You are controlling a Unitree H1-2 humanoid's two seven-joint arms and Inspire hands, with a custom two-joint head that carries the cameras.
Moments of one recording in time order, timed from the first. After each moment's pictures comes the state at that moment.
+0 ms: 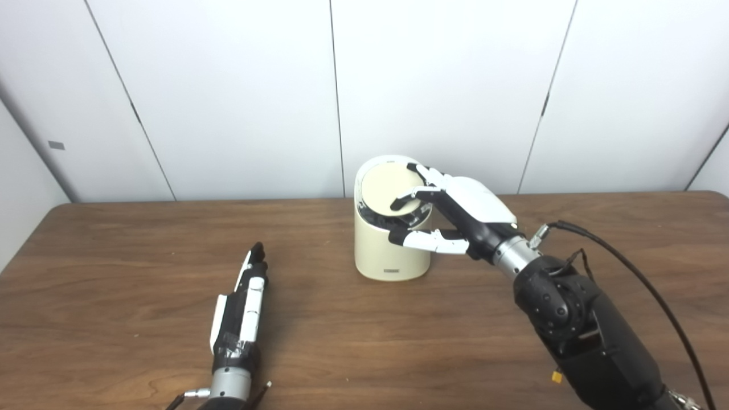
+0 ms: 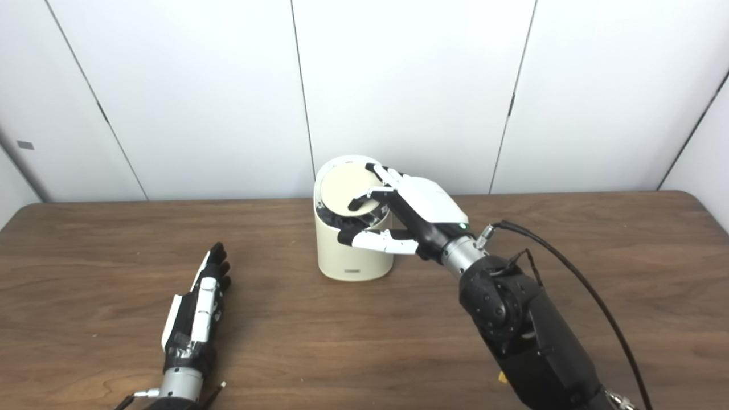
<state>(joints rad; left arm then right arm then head) -0.06 -0.01 0.05 -0.01 -0.04 -0.01 0.04 -0.52 -0.31 0.34 -0.13 -0.69 0.23 0.30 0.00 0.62</state>
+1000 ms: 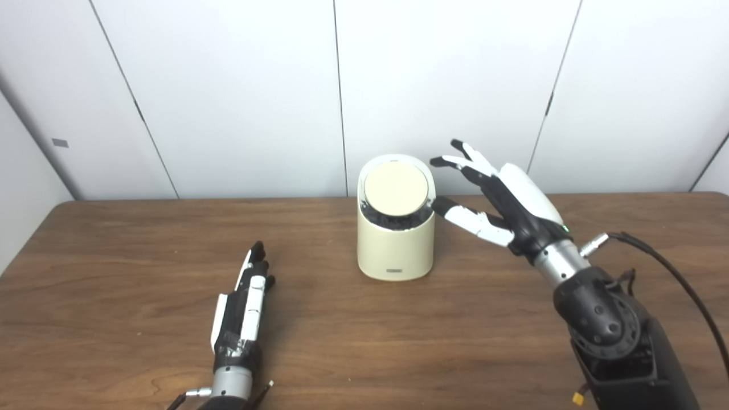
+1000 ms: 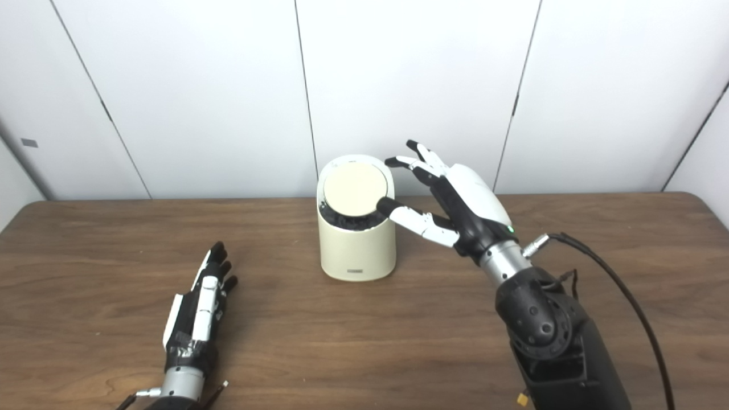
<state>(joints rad) -0.06 -0.01 0.05 -0.01 -0.05 -0.01 0.04 -0.39 -0.27 0.15 -0.34 -0.58 0.29 0.29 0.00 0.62</state>
